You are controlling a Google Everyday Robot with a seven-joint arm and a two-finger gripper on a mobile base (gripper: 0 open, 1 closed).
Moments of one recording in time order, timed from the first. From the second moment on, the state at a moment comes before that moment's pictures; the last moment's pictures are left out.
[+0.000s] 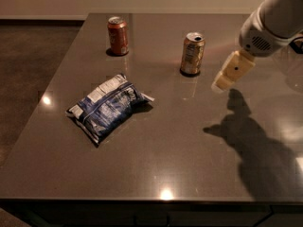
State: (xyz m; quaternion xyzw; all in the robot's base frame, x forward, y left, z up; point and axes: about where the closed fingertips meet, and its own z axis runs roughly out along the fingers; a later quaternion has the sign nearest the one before) arm 0.556 -0.200 0.949 -0.47 0.84 -0.04 0.25
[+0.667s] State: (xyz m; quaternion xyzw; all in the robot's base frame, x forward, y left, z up) arm 0.605 -0.178 0.926 -0.42 0.85 0.00 0.31
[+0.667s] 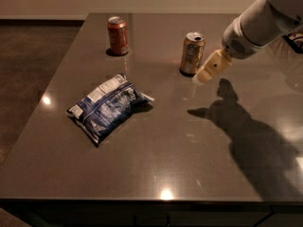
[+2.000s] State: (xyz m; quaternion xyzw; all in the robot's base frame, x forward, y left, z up) arm 0.679 -0.174 0.907 -0.37 0.84 0.08 0.39
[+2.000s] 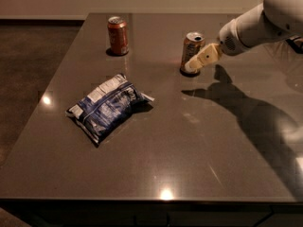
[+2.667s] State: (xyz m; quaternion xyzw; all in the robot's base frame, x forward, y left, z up) arm 0.699 -0.175 0.904 -0.37 0.83 0.11 0.41
